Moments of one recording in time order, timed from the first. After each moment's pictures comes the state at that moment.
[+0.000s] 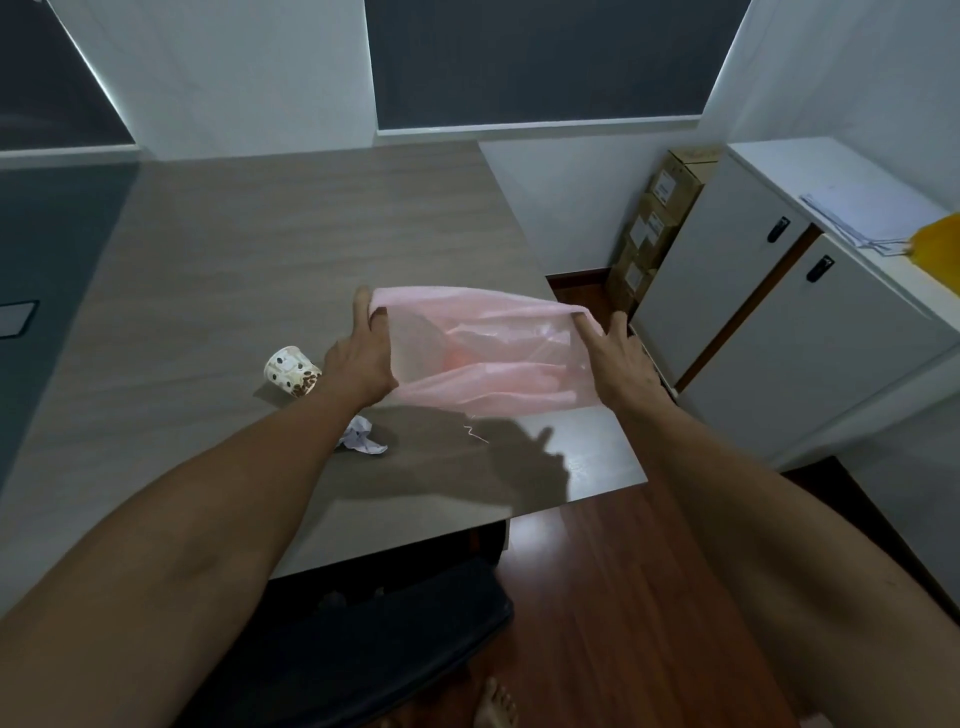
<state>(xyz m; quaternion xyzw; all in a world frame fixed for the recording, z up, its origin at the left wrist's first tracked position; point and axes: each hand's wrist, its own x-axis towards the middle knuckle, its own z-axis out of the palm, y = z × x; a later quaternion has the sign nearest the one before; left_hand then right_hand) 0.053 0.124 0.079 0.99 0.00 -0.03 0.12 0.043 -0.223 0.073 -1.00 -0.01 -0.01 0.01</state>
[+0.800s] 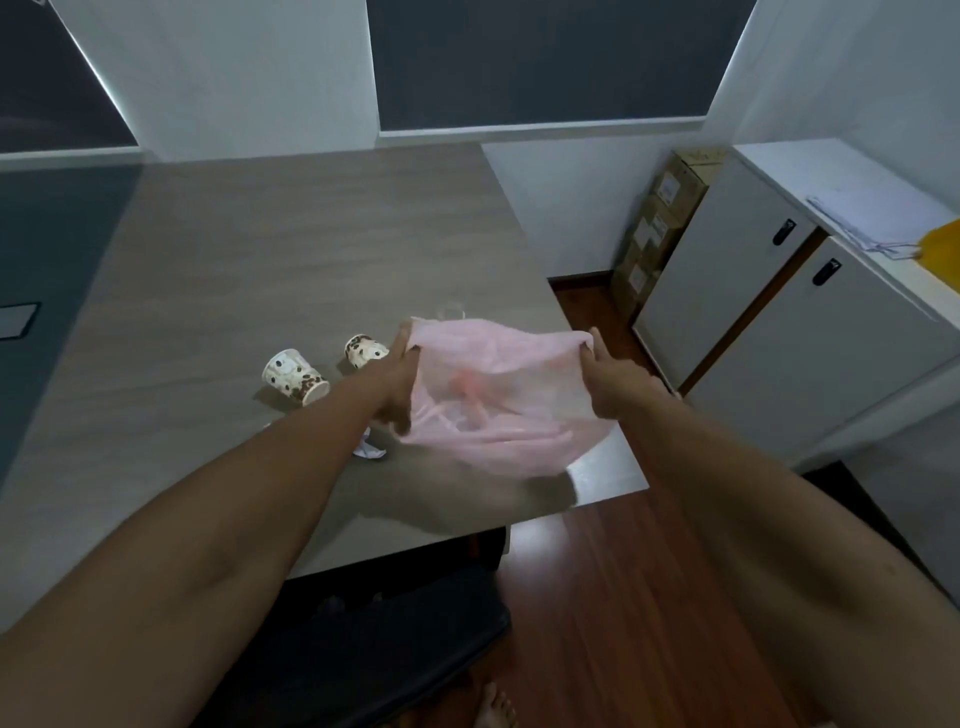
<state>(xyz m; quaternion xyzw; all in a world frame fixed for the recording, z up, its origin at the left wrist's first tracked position) 0.058 0.101 0.078 0.97 -0.09 -0.20 0.10 0.049 -0.225 0.083 -0.98 -0.04 0.18 -0.06</state>
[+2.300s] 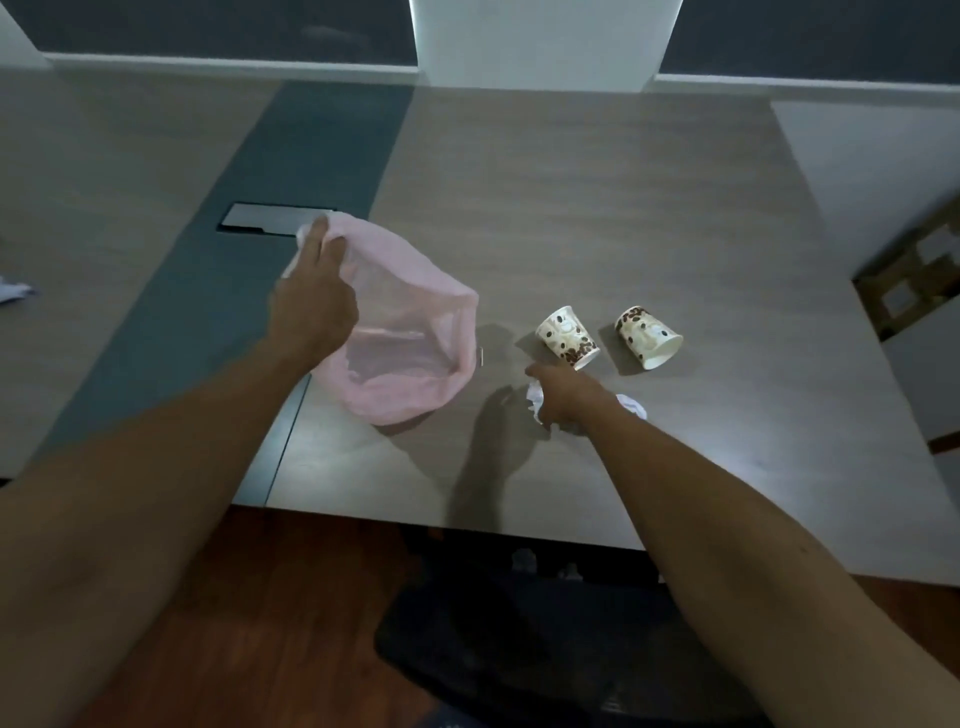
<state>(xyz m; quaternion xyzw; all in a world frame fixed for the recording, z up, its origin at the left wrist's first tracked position) -0.042 0.537 0.100 0.97 0.18 0.13 0.11 0.053 0.227 -0.034 -0.93 -0.22 0.27 0.08</state>
